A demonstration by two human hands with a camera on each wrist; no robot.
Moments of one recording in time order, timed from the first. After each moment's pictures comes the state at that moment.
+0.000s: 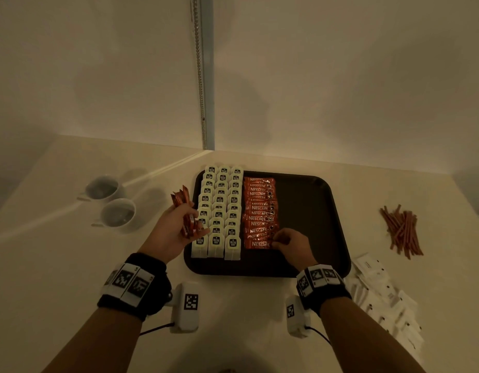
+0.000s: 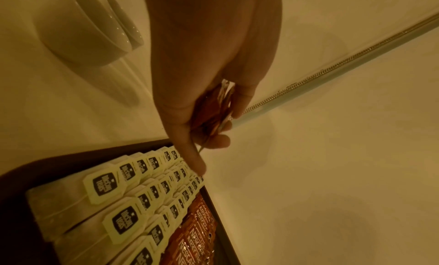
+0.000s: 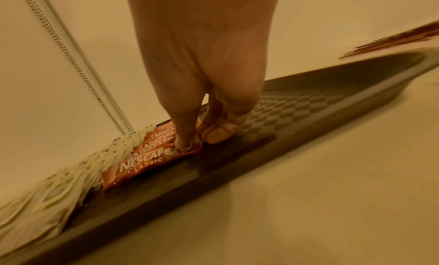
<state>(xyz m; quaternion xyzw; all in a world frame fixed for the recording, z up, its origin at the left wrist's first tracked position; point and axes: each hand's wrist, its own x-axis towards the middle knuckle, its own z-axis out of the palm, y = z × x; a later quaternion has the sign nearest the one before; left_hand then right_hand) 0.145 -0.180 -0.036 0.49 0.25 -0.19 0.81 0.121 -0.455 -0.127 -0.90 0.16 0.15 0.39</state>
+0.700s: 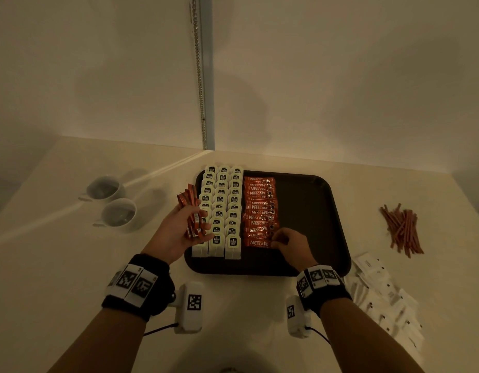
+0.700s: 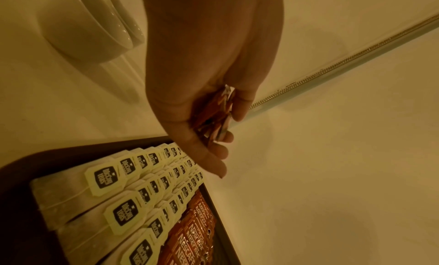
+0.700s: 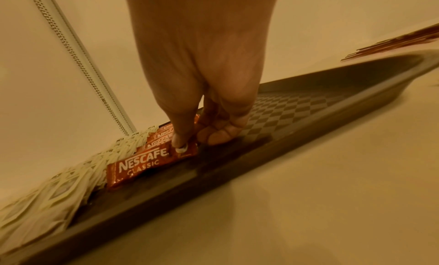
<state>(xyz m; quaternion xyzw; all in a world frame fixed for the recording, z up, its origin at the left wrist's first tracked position) 0.138 -0.187 -0.033 0.53 0.22 -0.20 0.80 0.118 -0.453 -0.126 -0.90 0.14 0.14 0.40</state>
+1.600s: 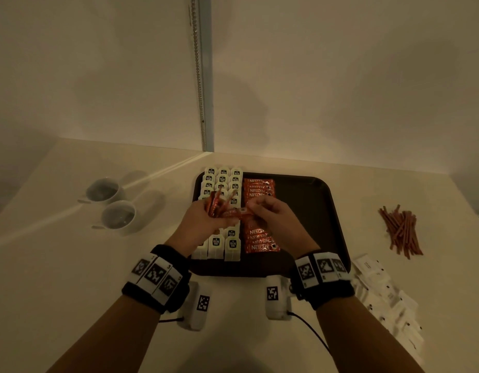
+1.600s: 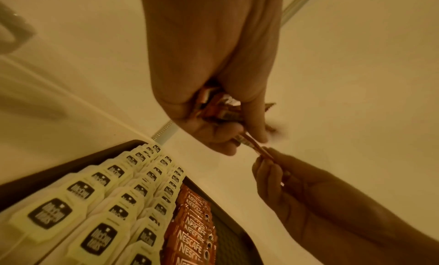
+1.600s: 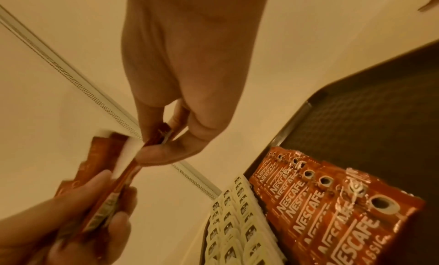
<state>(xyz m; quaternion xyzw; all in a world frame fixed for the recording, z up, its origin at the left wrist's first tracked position) 0.143 -0.218 -0.019 0.76 0.03 -0.16 0.63 0.137 -0.403 -0.032 -0.65 0.06 0.16 0.74</state>
